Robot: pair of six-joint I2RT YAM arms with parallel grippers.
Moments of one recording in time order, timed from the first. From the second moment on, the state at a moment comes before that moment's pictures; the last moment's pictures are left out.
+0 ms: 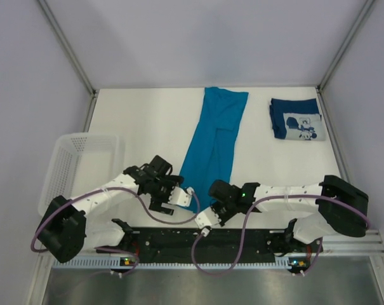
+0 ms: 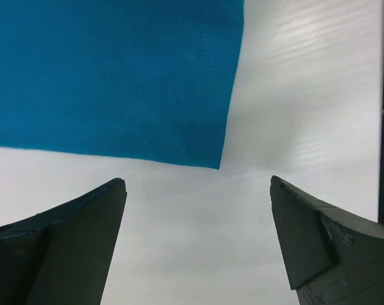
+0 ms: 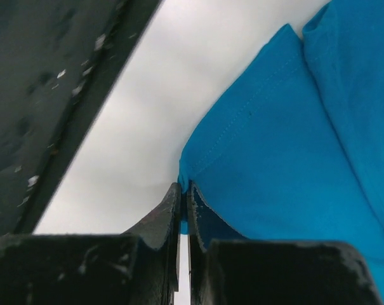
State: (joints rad) left arm -0.62 1.20 0.65 -0.68 0.31 1.17; right arm 1.17 1.43 0.71 -0.39 -0.16 -1.01
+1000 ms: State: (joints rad) left arm -0.78 1.32 0.66 -0.58 0.36 1.11; right arm 1.13 1.21 0.63 -0.48 -0.18 -0.90
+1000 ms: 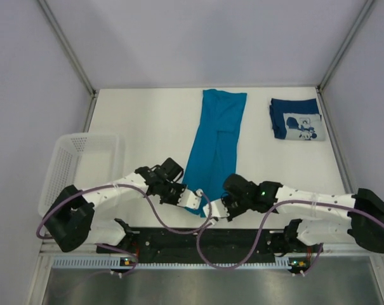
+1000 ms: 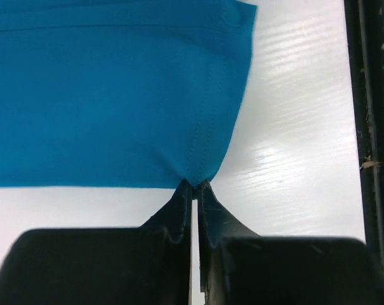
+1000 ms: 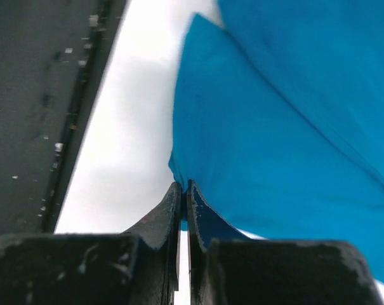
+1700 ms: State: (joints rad) left arm -0.54 1.85 1.46 -0.64 0.31 0.71; right arm 0.49 1.39 0.80 -0.12 -0.35 -0.77
